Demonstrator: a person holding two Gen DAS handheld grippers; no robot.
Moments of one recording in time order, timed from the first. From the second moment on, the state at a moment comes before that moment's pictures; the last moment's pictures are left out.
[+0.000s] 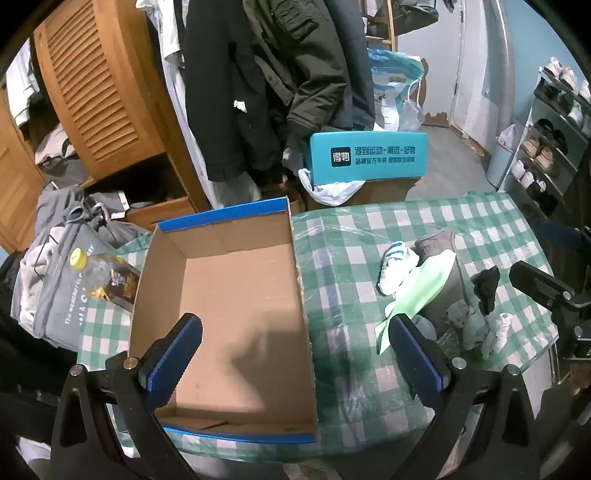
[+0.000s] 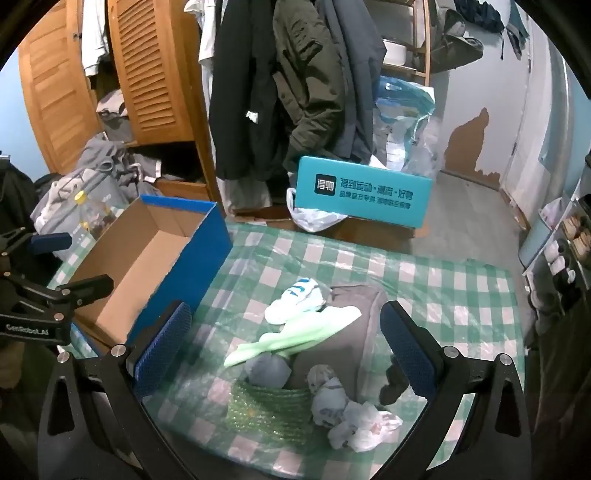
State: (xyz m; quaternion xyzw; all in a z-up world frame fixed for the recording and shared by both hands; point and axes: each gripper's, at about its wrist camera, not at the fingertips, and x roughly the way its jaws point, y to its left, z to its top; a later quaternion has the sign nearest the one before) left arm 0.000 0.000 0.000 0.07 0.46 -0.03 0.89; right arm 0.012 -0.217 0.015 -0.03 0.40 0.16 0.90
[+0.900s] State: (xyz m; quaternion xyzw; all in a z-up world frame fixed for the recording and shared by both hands) left arm -0.003 -0.003 -0.002 0.07 0.46 -0.04 0.89; right arm 0.010 -0.221 0.016 -0.03 0.40 0.15 0.90
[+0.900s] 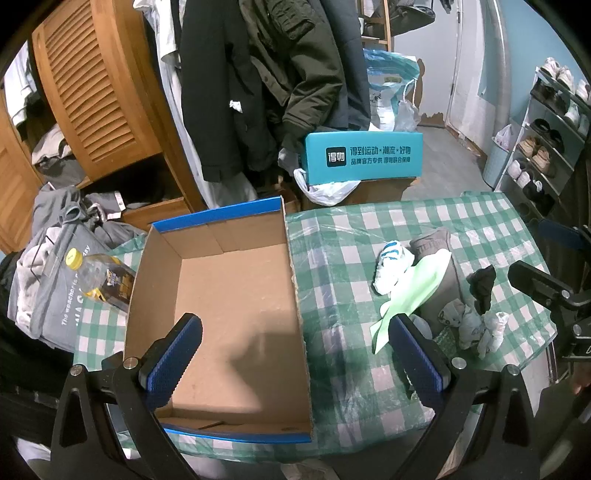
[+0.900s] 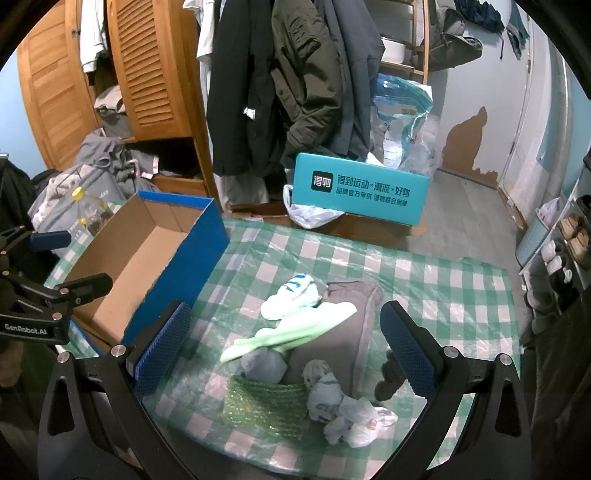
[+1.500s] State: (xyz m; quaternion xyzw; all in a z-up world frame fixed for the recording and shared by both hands) left arm -0.003 -0.004 -0.003 0.07 0.46 -0.04 0.89; right arm 0.011 -0.220 0.017 -0.04 0.40 0.15 0.90
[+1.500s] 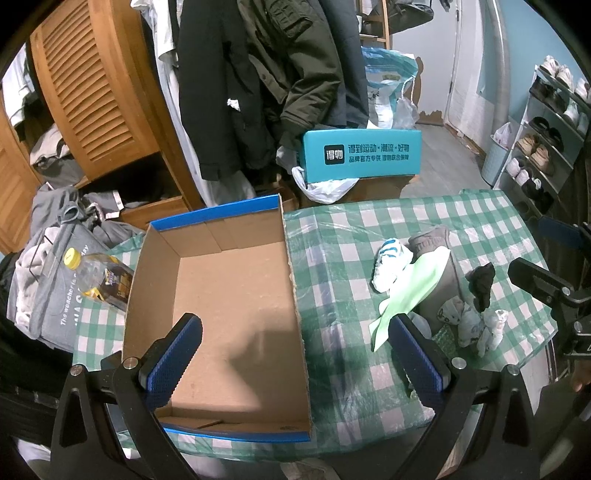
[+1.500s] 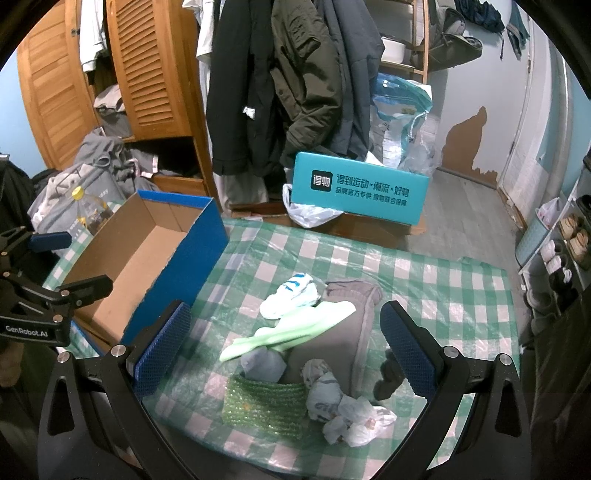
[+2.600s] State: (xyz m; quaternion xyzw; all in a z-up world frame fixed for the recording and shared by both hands) left arm -0.005 -0.007 -0.004 0.07 0.46 -0.04 0.88; right arm 0.010 -0.221 0.019 -0.04 0.41 0.15 0.90
